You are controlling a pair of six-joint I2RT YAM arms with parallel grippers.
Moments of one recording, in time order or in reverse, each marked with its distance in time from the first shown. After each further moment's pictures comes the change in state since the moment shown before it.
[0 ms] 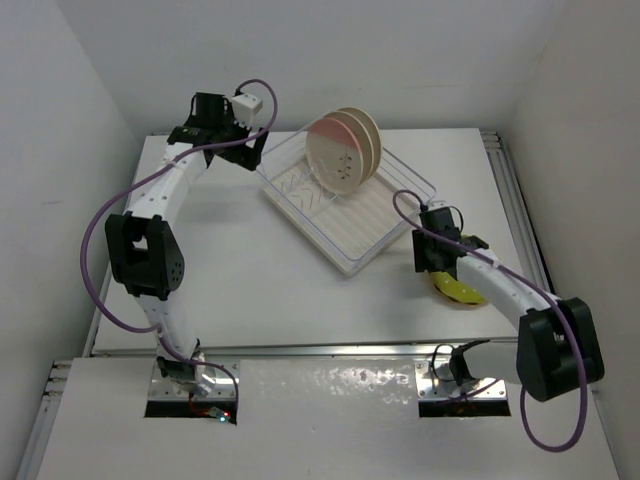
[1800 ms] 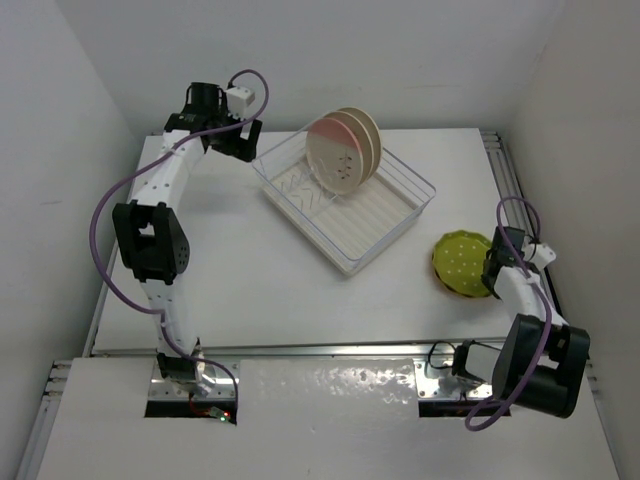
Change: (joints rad) left arm 0.046 0.143 0.207 -0.129 0.024 -0.040; right arm -0.601 -0.109 -0.141 0.000 0.168 0.481
